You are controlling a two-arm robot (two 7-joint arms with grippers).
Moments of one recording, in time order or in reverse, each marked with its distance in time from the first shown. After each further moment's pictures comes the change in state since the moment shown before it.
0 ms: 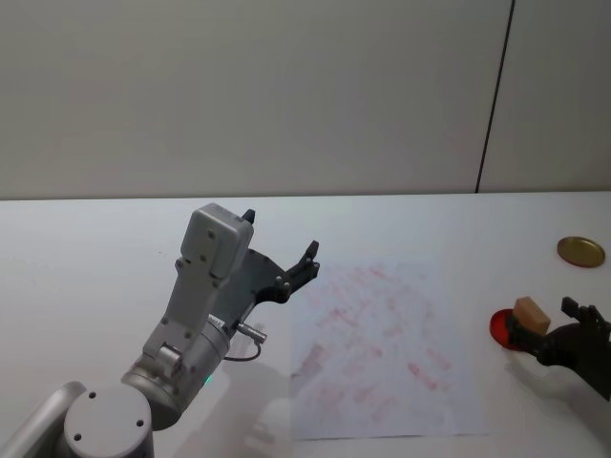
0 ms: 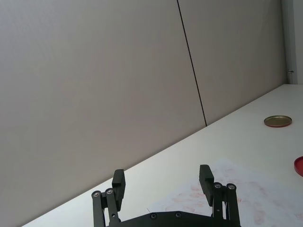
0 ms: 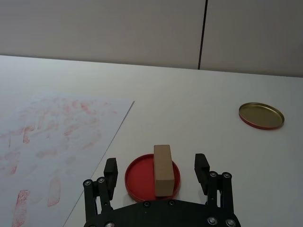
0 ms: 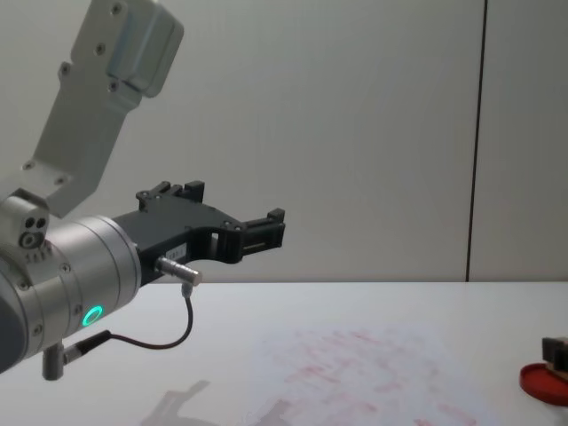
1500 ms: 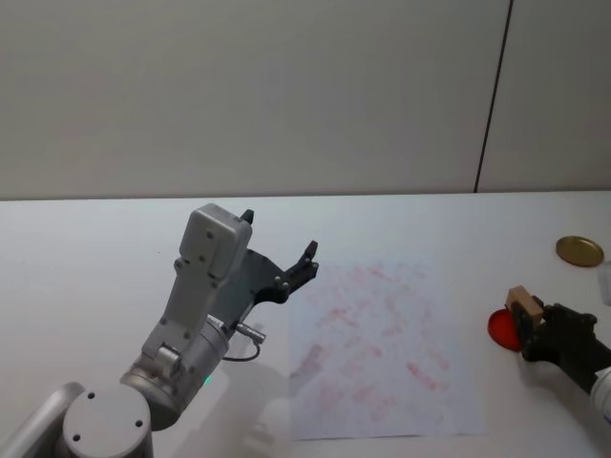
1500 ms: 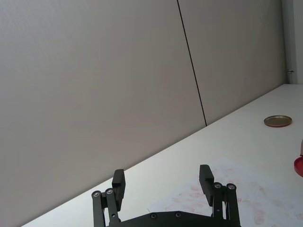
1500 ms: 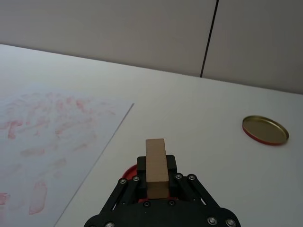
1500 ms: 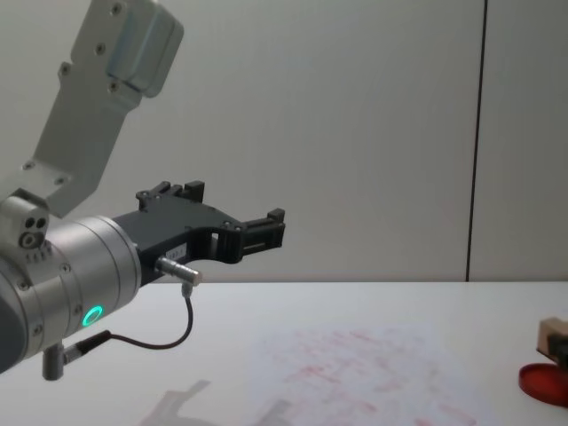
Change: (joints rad) left arm 0.000 0.000 0.000 0.000 0.000 0.000 0.000; right arm 0.057 -0.035 -0.029 0.101 -0.115 -0.088 0.010
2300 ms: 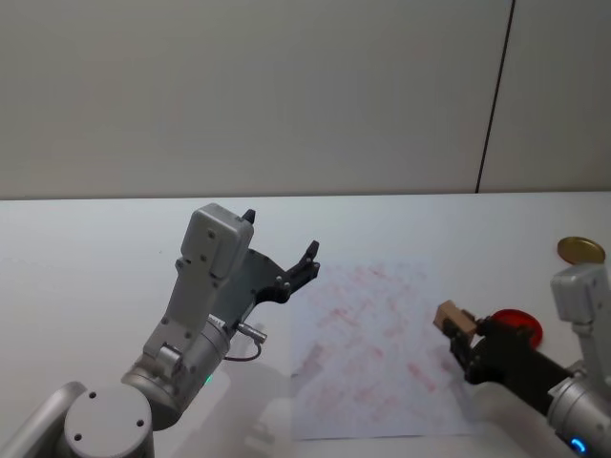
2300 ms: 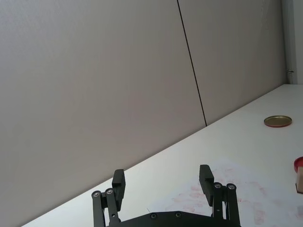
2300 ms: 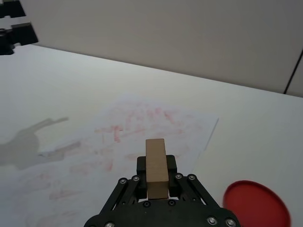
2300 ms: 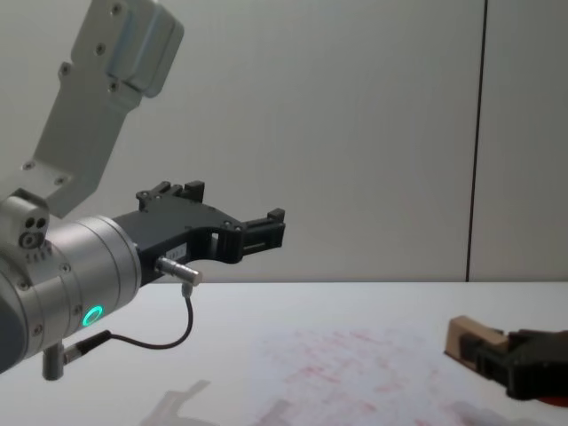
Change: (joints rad) left arm 0.000 0.000 0.000 0.000 0.000 0.000 0.000; right arm -0.052 -0.016 -0.052 -0.132 0.027 0.032 0.151
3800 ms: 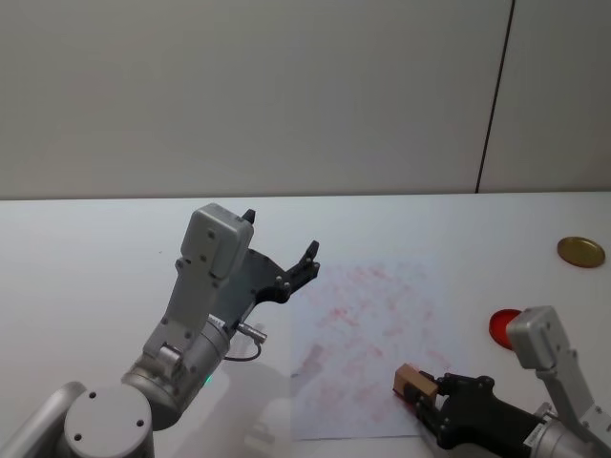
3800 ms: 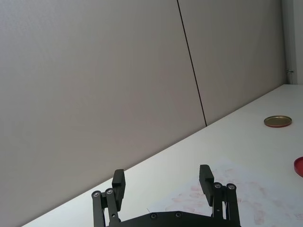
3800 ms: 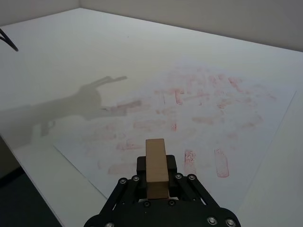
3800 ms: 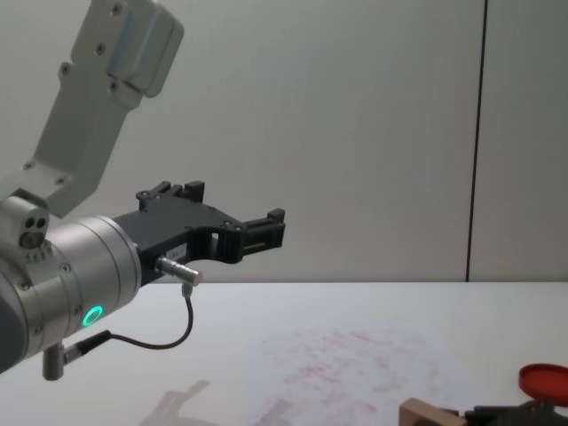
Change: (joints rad) left arm 0.000 0.000 0.000 0.000 0.000 0.000 0.000; right arm -0.043 0.024 -0.048 -0.033 -0.033 0.074 0.161
